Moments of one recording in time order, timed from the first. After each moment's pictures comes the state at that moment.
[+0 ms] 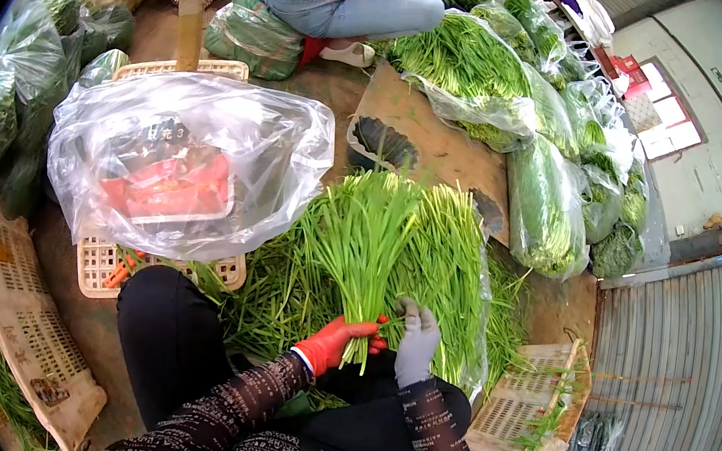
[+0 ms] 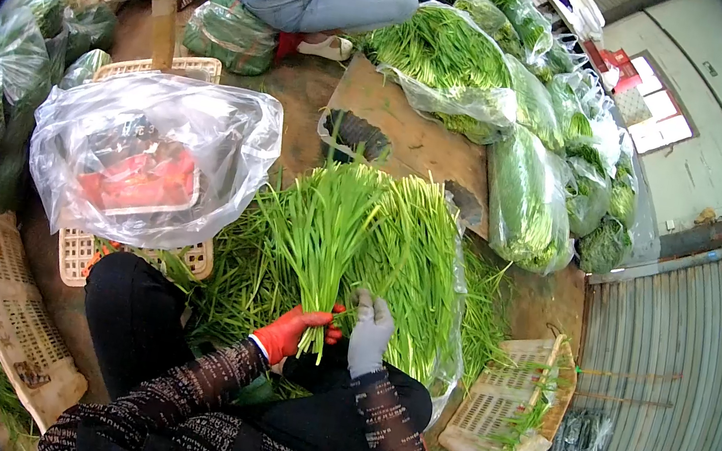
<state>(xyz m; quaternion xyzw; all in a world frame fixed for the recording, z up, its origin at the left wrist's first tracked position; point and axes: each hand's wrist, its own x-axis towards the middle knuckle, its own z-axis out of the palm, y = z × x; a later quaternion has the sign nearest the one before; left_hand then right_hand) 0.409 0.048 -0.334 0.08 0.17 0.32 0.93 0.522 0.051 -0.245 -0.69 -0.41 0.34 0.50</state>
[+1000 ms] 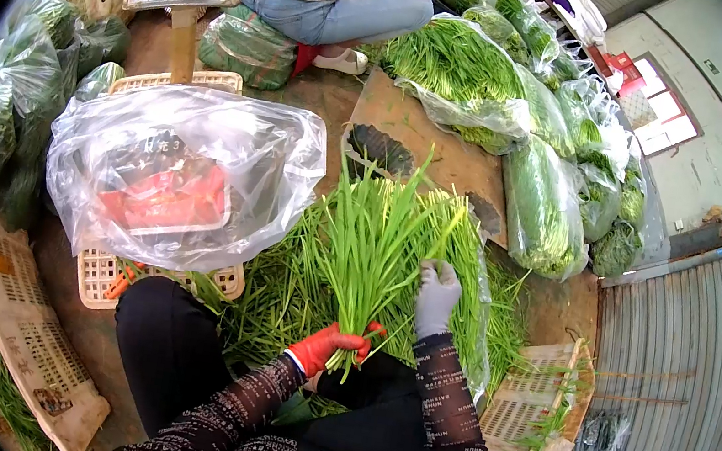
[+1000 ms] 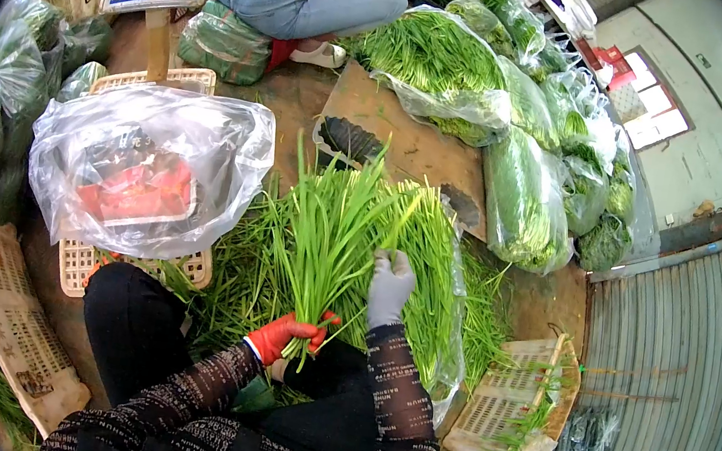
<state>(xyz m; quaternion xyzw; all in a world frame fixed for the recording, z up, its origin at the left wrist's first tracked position) 0.389 0.053 -0.327 0.17 0.09 0.33 0.93 0.544 0.135 -0.235 -0.69 -0.43 0.29 0.50</state>
